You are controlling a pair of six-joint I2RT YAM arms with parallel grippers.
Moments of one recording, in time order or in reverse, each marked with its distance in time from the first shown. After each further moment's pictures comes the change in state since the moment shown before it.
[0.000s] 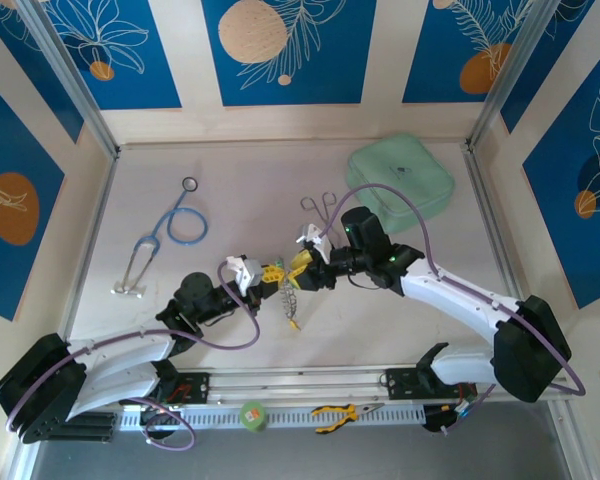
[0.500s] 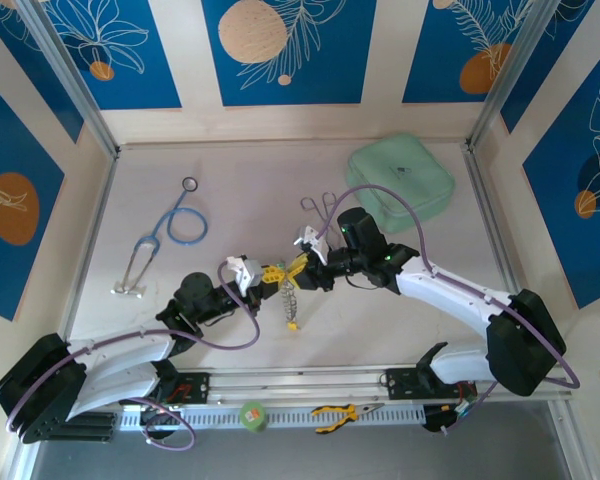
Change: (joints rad) left arm 0.000 0.000 0.000 0.000 0.011 -0.008; right arm -0.003 0.035 0.000 0.008 -0.029 -0.019
